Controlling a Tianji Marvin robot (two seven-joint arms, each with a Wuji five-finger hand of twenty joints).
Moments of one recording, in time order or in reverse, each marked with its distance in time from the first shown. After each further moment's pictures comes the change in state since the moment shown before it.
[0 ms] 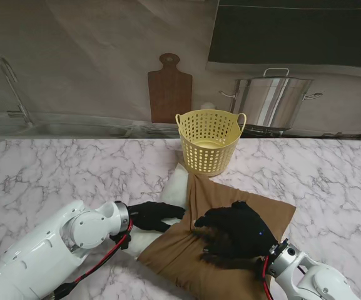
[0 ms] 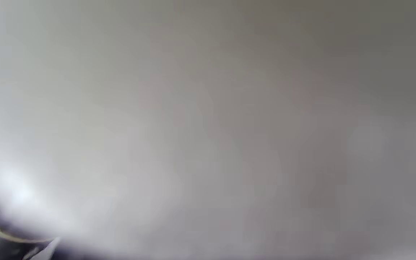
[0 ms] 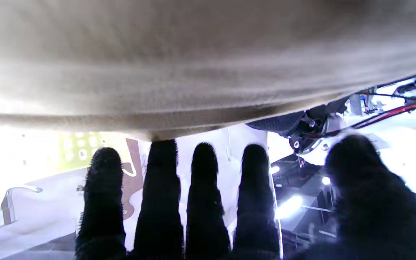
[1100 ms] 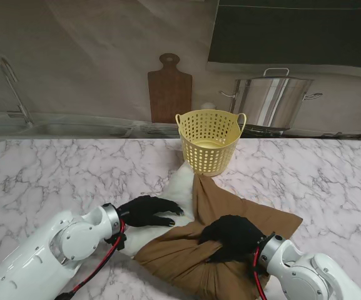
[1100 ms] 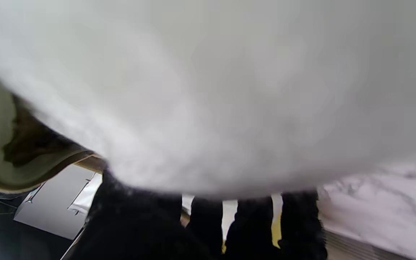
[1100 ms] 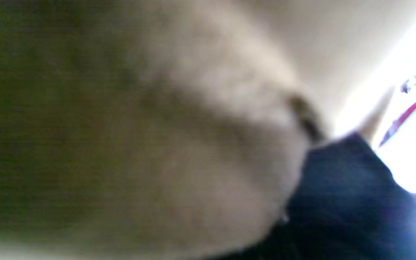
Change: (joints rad) left arm 0.163 -0.031 -0.180 -0.077 0.106 -0.071 0.128; right arm 0.113 0.008 -0.063 0.048 0.379 0.104 0.415; left_hand 0.146 0.016 -0.007 -0.011 0.090 0.042 0.077 0.099 0.140 0.023 0.067 0.058 0.067 -0.015 0.067 0.060 0.028 -0.024 0.048 0.044; right_hand 0.411 -0.336 0.053 -0.211 0.409 -0.088 0.347 0.237 0.396 0.020 0.354 0.316 0.428 0.083 0.646 0.272 0.663 -0.030 0.569 0.056
